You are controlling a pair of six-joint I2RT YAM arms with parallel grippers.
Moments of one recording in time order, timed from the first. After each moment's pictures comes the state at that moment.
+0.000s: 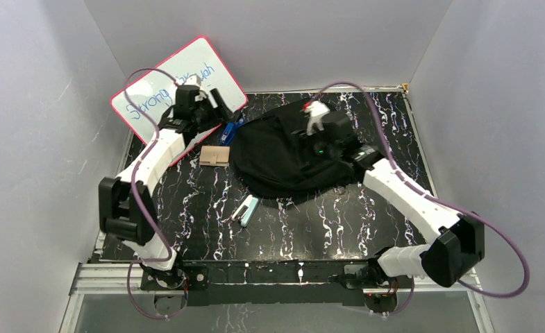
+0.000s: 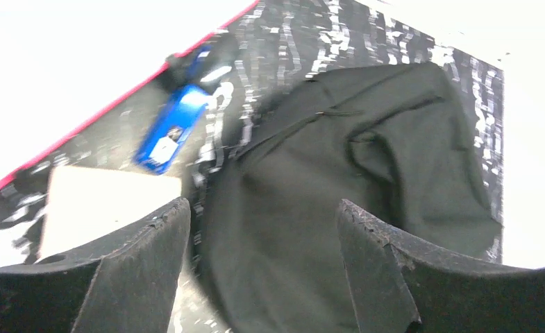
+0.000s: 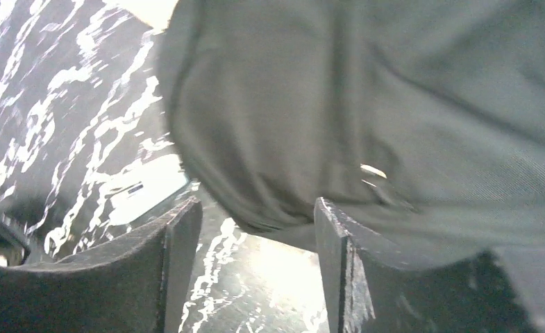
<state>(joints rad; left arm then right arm) -0.25 1.68 1.38 -0.26 0.11 -0.57 0.53 1.27 1.12 -0.45 -0.14 0.20</state>
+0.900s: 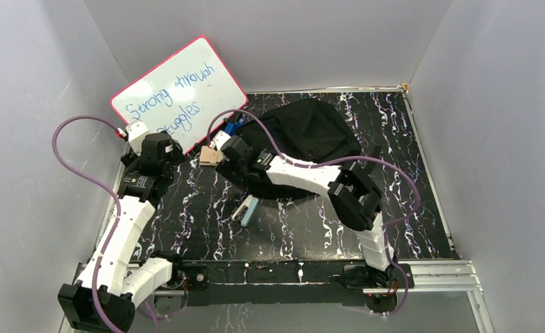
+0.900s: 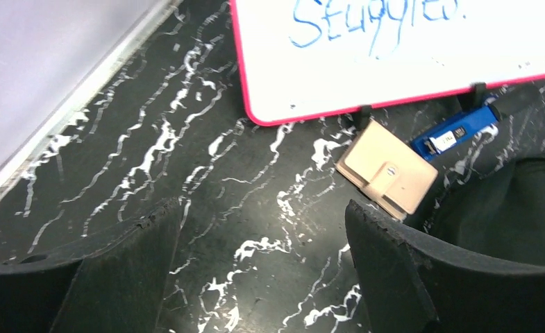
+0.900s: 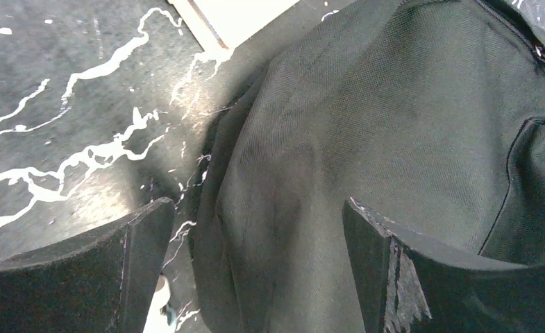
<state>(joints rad) -0.19 0.97 0.94 -0.61 -0.59 -0.55 1.03 2.03 1.62 -0.37 0.28 -0.12</state>
